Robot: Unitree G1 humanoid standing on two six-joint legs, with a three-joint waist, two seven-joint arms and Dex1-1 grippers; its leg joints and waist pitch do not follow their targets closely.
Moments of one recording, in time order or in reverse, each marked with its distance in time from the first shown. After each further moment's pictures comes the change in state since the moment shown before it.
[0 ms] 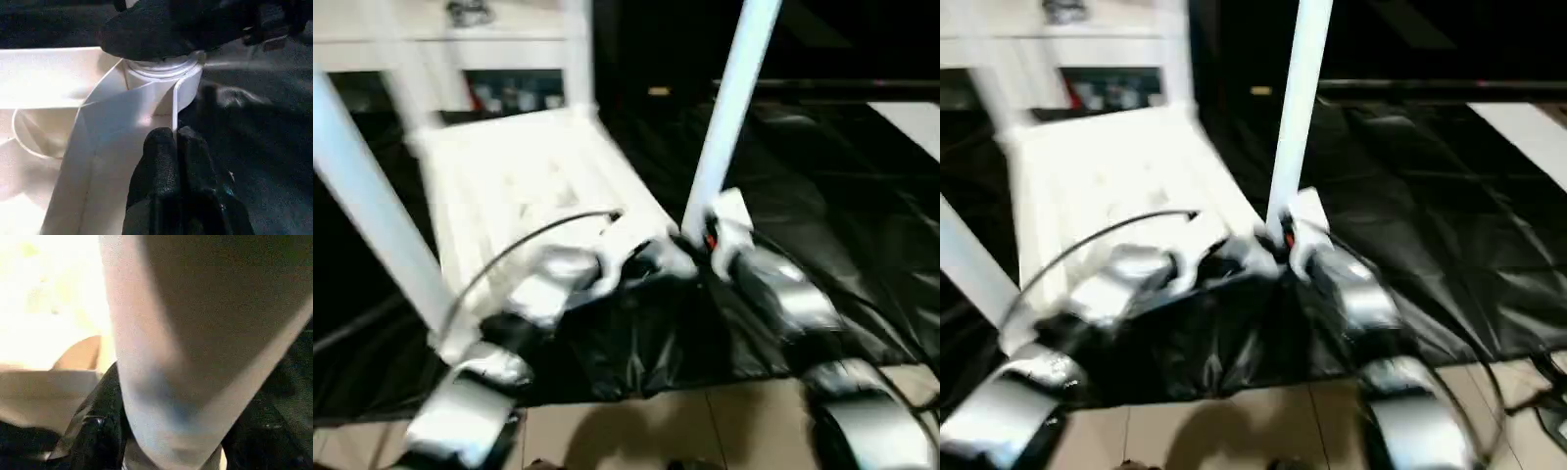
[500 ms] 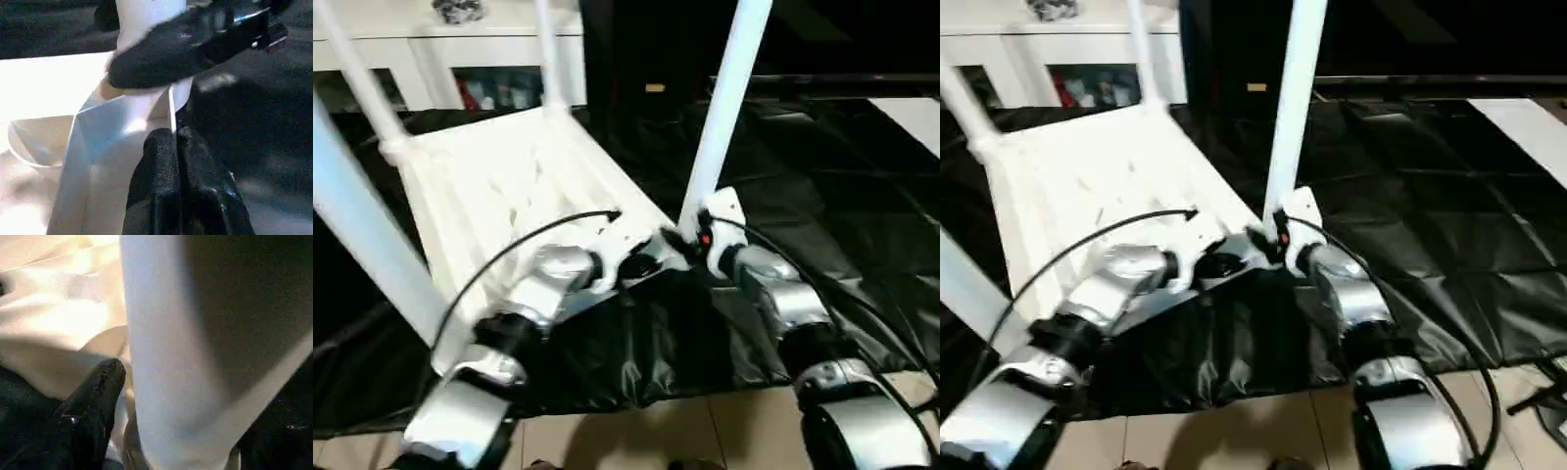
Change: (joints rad) left arm 0.055 0.106 -0.001 -0.043 -0.033 -0.122 -0.231; right arm 0.074 -0.089 0.051 -0.059 0.005 -0.080 0.312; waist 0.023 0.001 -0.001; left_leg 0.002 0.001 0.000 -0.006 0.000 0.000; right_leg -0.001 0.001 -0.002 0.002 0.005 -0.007
